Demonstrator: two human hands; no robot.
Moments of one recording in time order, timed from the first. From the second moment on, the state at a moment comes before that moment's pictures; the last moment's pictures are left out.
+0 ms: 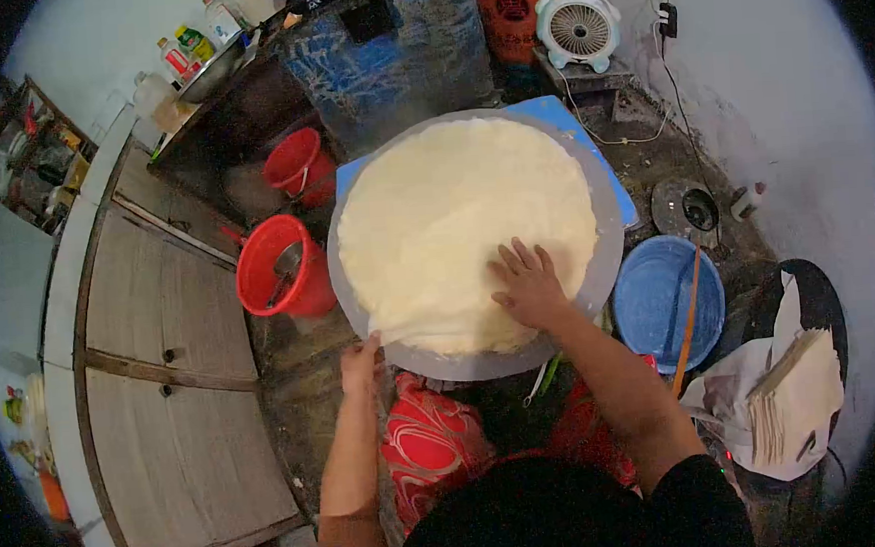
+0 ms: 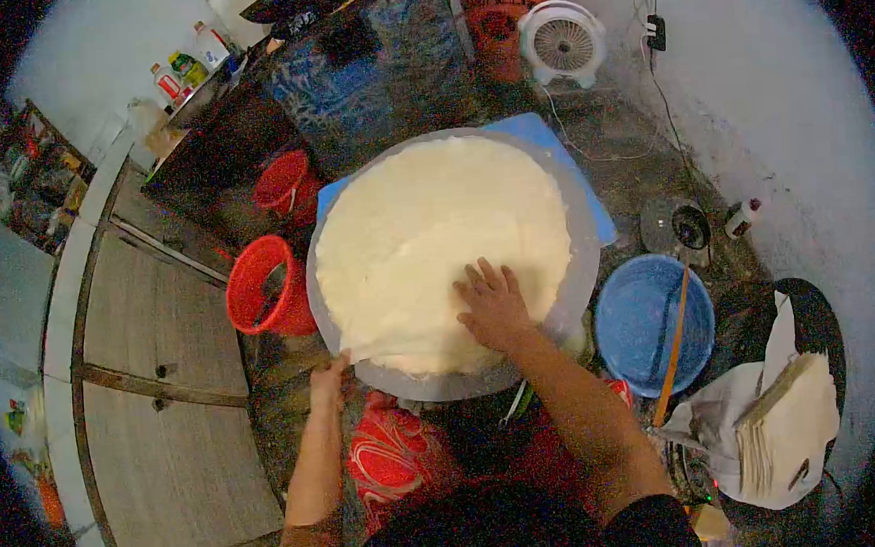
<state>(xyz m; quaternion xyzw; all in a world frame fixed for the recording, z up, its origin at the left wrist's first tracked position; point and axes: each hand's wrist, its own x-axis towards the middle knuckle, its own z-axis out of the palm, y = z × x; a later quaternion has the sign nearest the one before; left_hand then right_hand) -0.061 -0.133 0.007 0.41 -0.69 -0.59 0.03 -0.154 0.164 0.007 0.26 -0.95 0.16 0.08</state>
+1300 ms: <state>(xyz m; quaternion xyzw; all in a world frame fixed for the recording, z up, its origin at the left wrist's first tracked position) -0.110 0.050 0.046 -0.23 -0.95 -0.21 0.10 -0.184 0.210 -0.032 0.04 -0.85 0.51 -0.09</state>
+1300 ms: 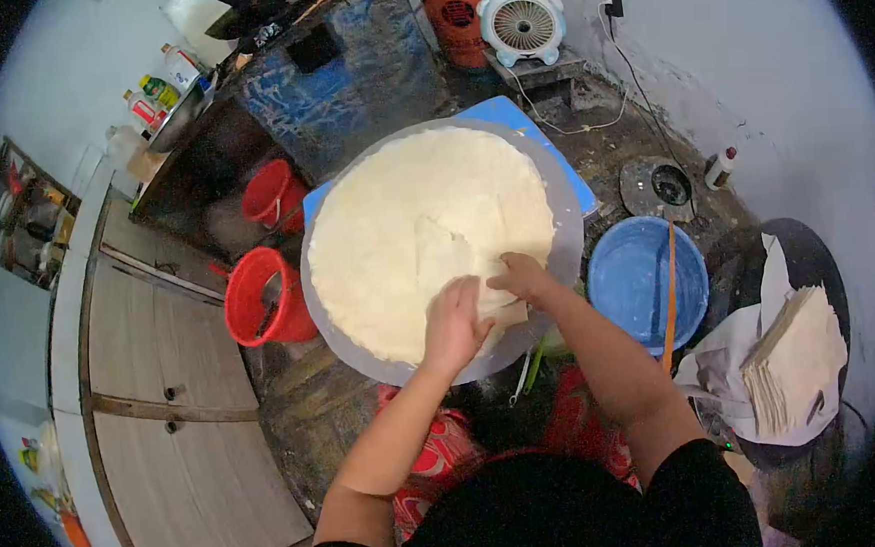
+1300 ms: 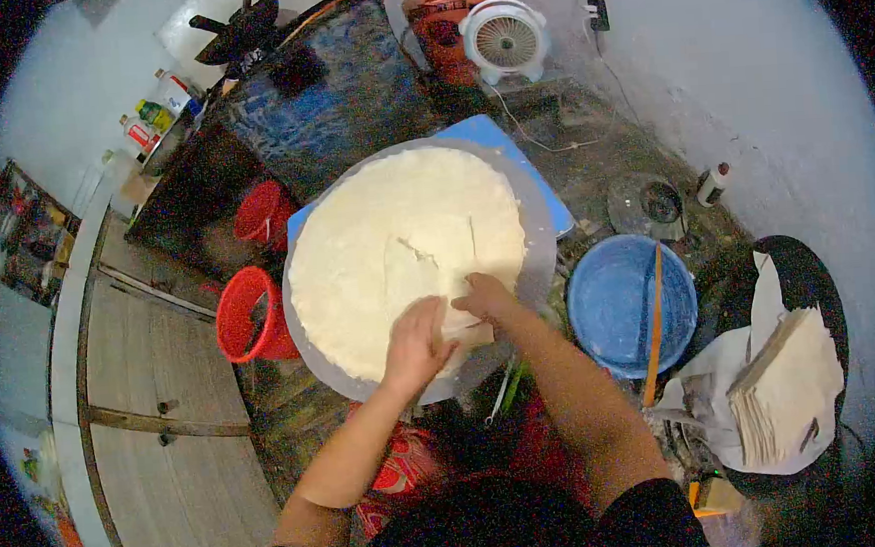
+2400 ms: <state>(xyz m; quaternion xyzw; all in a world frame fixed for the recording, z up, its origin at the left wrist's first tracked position) -0.213 -0.003 -0.002 -0.02 -0.93 -0.36 -0.08 -0.135 0.179 0.017 0.28 -0.92 0.27 0.01</state>
